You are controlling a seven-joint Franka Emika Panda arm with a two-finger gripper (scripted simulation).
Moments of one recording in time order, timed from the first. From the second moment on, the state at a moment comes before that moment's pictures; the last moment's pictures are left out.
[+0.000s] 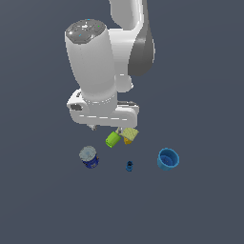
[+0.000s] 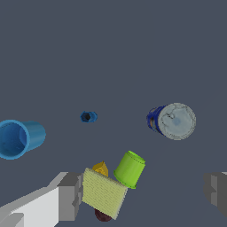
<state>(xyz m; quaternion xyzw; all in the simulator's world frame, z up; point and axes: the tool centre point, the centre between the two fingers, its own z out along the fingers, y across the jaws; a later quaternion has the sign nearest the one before) 0.054 -0.051 0.253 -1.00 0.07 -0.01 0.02</state>
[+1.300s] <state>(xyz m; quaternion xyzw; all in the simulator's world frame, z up) 0.073 -0.149 0.120 -0.98 0.19 0.00 0.00</state>
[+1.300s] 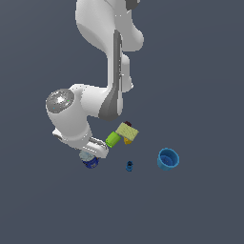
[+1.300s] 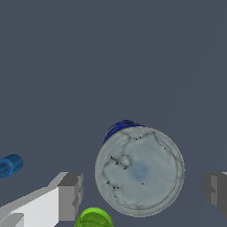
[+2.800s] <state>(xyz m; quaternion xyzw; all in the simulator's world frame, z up) 0.070 -0.149 0.082 -0.98 0.19 0.00 0.00</state>
